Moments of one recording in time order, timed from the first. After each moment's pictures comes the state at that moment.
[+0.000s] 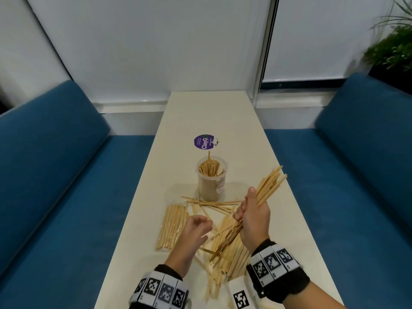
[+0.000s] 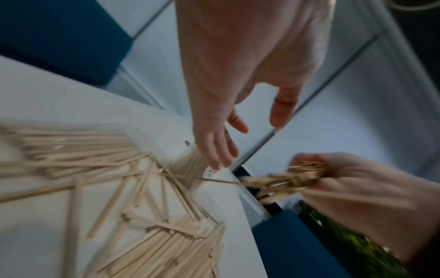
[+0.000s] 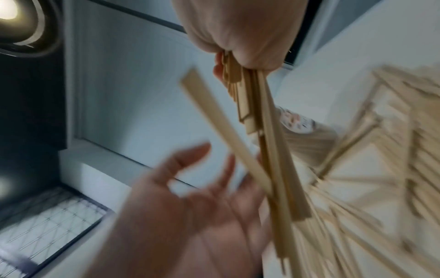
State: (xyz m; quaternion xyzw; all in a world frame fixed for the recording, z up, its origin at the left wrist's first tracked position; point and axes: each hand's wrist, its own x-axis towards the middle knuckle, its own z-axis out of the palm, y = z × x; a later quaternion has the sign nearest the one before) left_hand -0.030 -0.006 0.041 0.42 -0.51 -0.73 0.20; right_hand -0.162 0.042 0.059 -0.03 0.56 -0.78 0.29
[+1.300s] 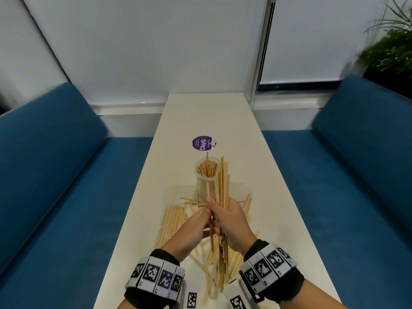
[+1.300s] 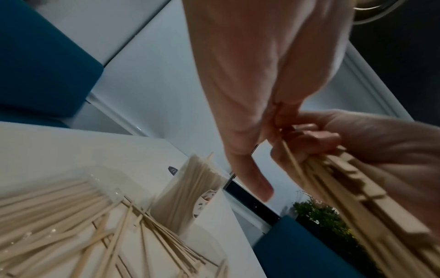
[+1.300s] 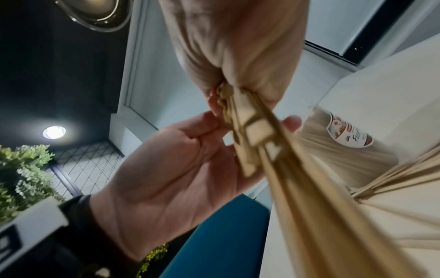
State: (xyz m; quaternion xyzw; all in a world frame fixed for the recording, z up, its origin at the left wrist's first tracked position) left_hand -0.039 -0.013 0.072 0.28 -0.63 -0.71 0.13; right_hand -0.134 0.042 0.077 -0.26 0.61 -0.63 0.41
